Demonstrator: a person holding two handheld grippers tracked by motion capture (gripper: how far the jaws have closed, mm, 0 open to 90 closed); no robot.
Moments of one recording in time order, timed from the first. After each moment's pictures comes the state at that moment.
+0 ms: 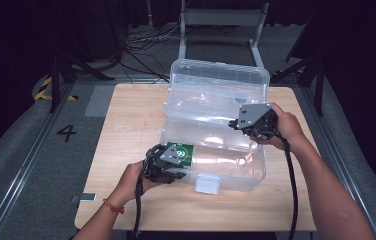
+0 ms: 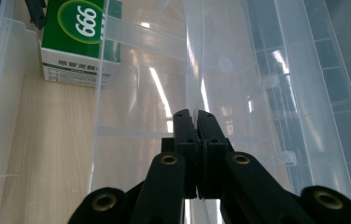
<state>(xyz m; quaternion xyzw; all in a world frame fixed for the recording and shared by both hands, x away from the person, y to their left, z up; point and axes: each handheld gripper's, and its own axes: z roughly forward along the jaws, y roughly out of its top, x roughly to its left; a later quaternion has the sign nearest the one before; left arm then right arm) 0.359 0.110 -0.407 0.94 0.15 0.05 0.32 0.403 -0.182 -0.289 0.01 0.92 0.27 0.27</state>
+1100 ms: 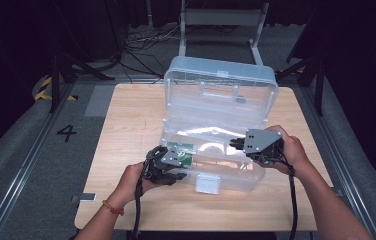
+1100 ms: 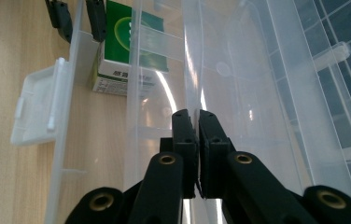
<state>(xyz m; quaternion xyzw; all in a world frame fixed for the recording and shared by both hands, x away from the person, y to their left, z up) 0.354 0.107 -0.408 0.93 0.15 0.07 0.32 0.355 -0.192 -0.313 0.00 0.91 0.32 0.27</state>
